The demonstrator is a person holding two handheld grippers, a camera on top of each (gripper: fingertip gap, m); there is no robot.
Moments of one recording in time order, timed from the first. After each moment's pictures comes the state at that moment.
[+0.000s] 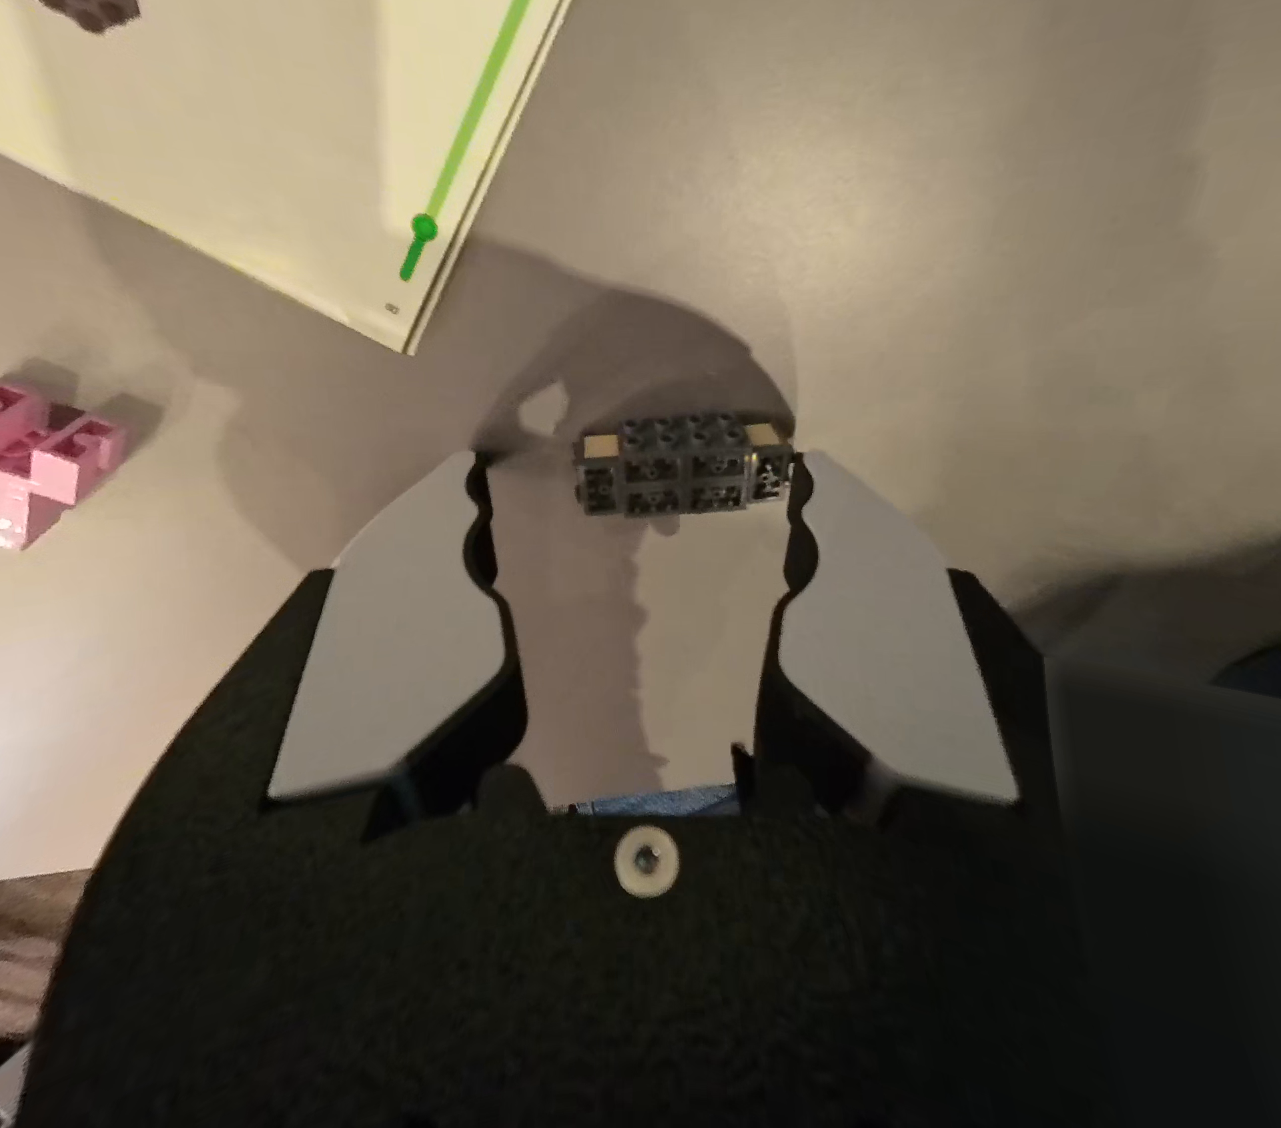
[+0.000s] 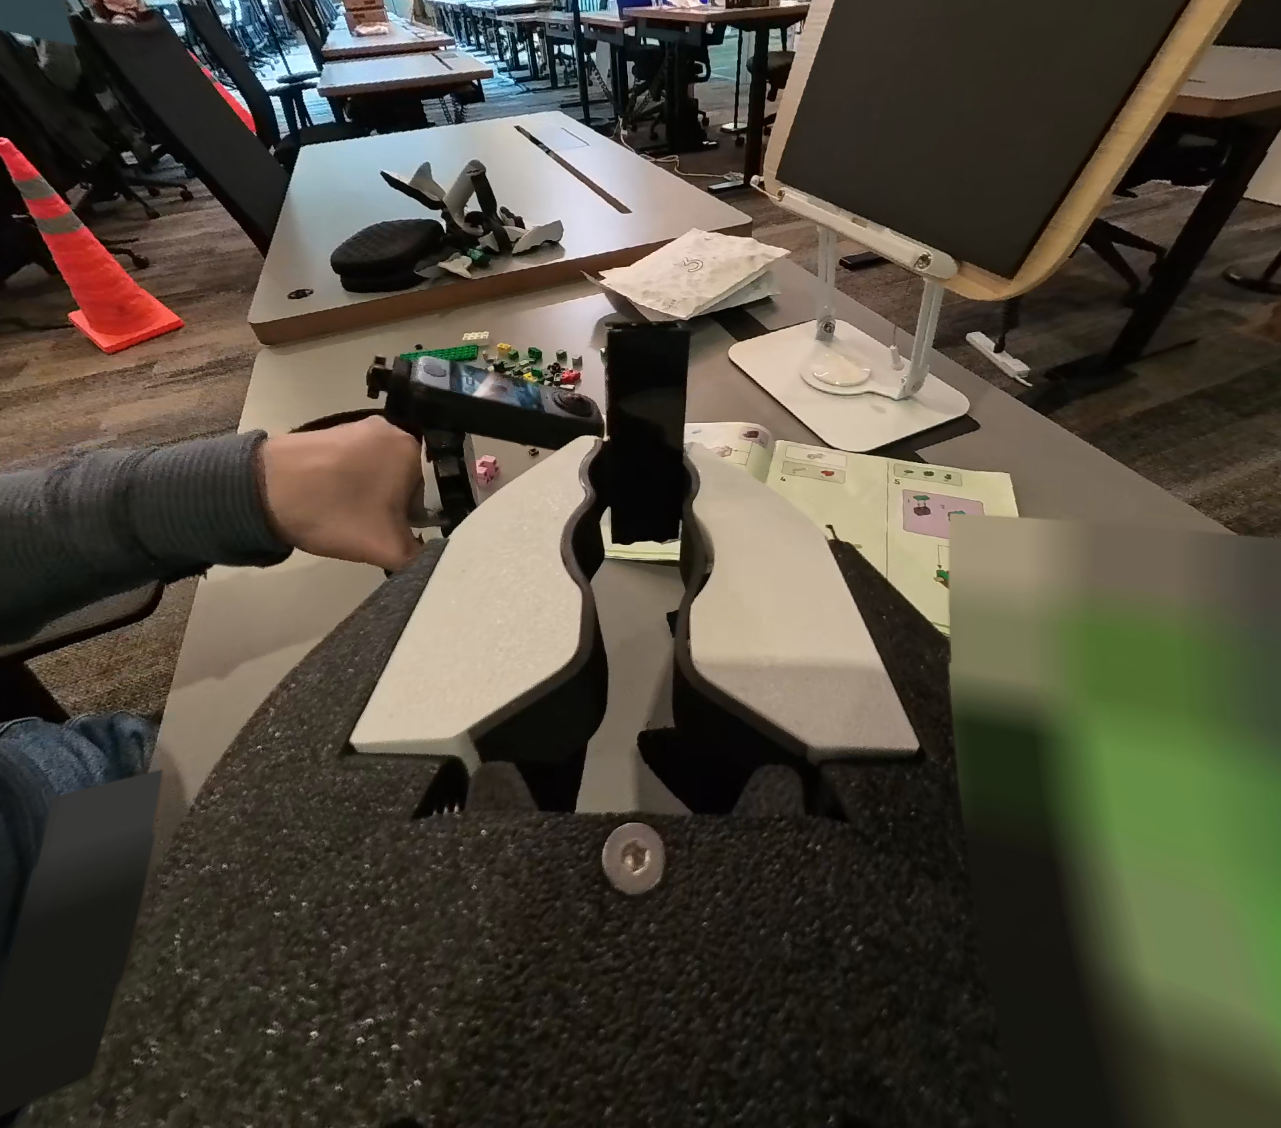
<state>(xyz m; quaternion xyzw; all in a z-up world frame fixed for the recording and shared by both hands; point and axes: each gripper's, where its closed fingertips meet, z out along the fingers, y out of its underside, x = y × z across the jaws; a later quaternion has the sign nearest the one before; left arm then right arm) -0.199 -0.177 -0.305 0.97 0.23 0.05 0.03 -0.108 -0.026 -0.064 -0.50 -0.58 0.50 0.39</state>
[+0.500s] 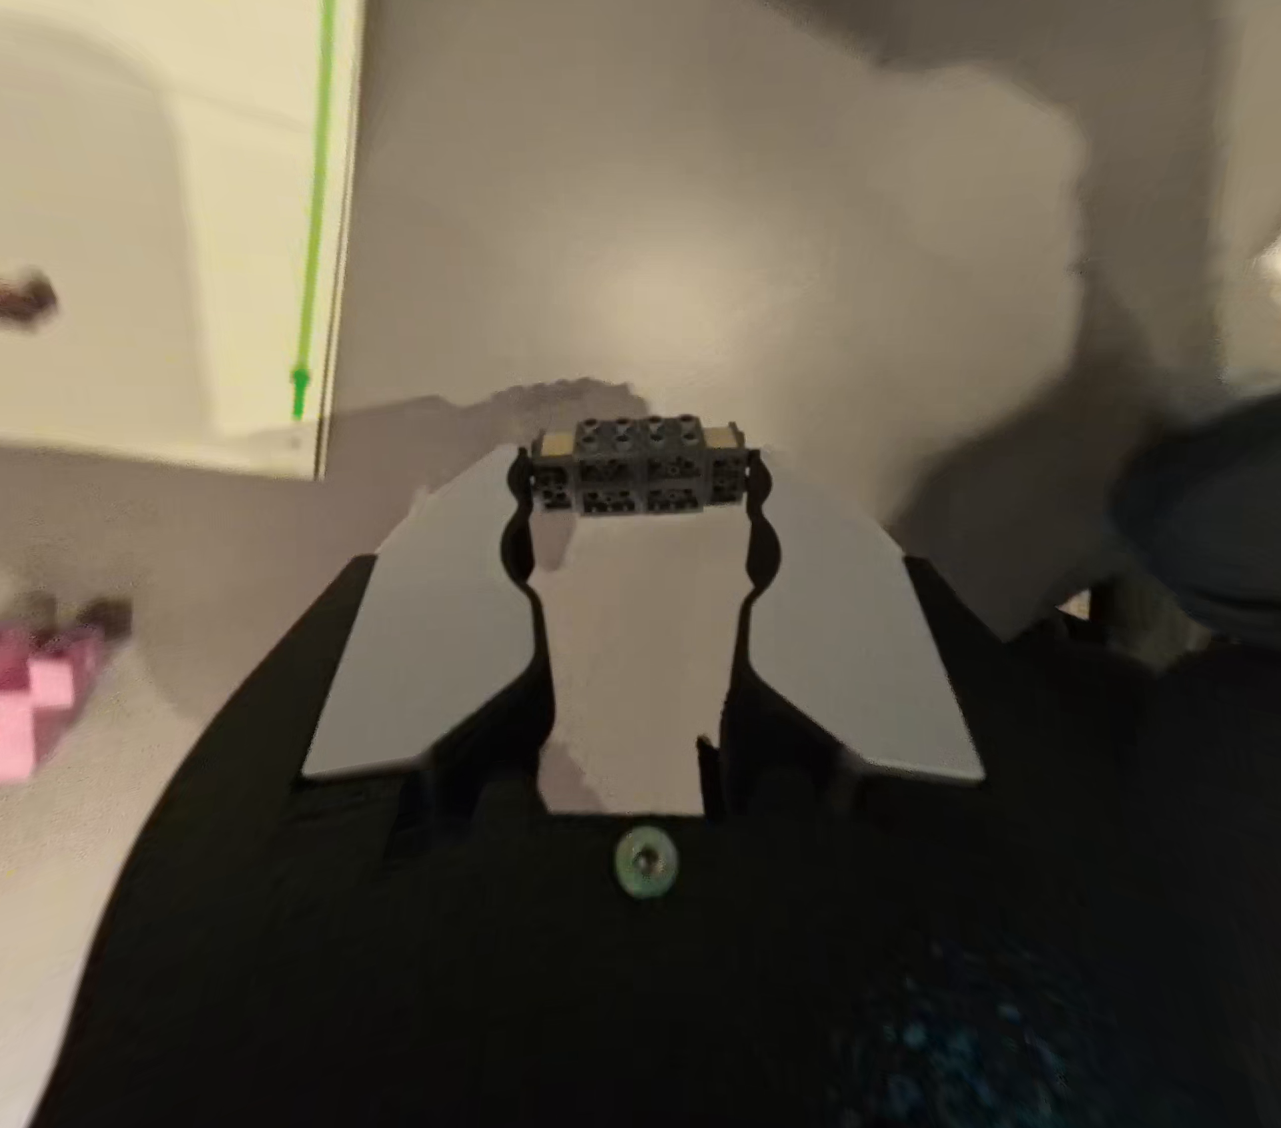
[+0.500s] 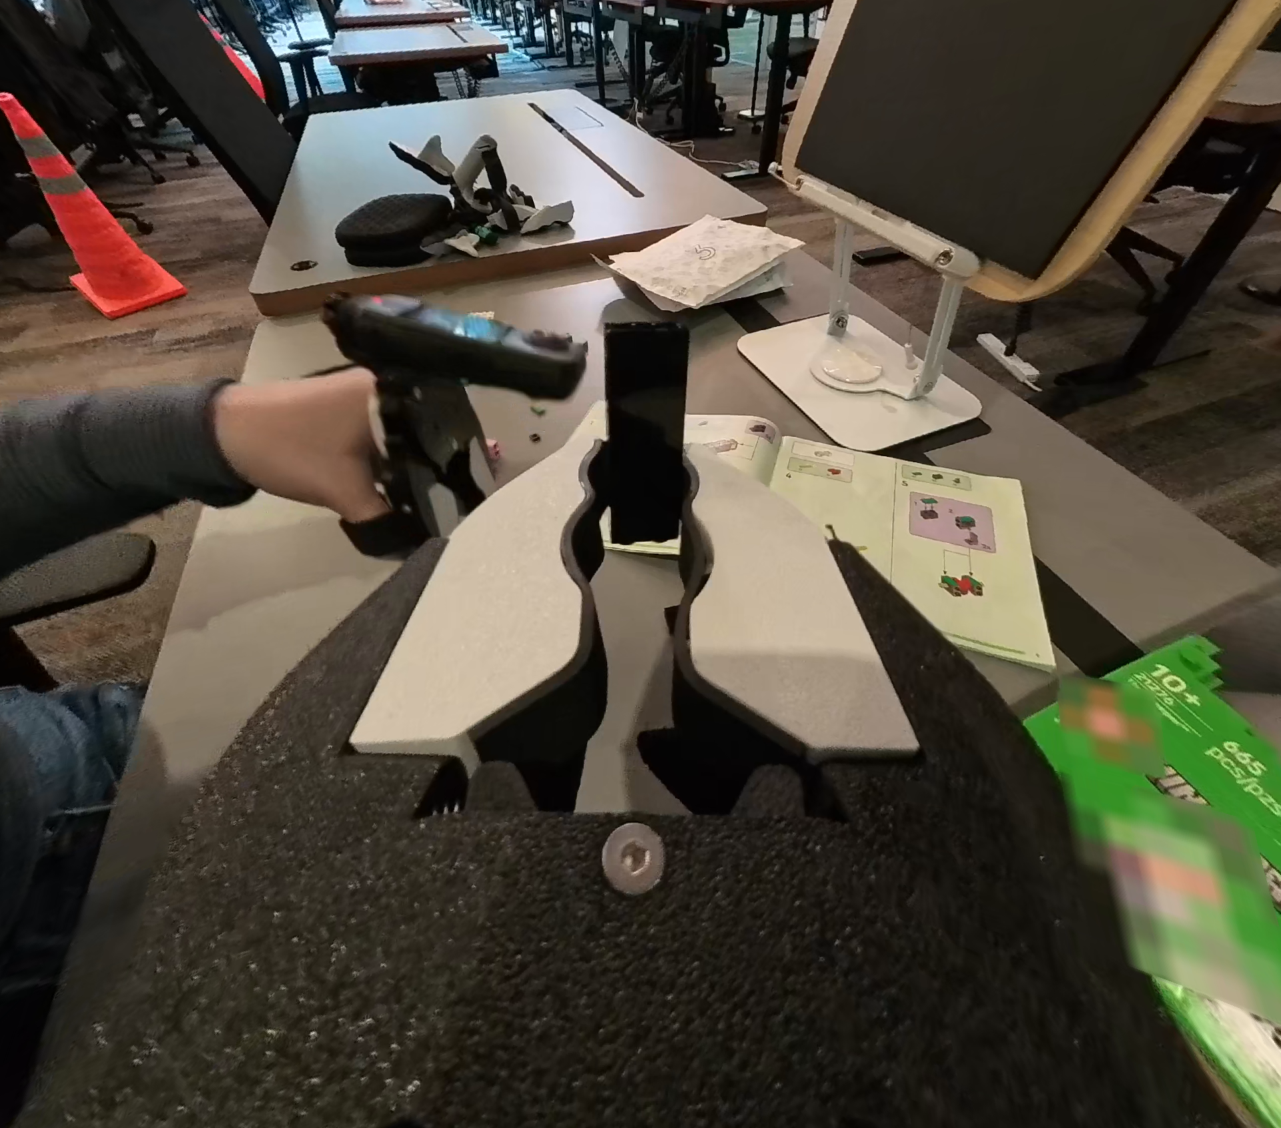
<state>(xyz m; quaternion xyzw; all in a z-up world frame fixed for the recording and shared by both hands) -0.177 -0.153 -0.276 0.98 0.09 0.14 -0.09 -0.114 -0.029 -0.071 -0.49 -0.60 0.50 0.39</state>
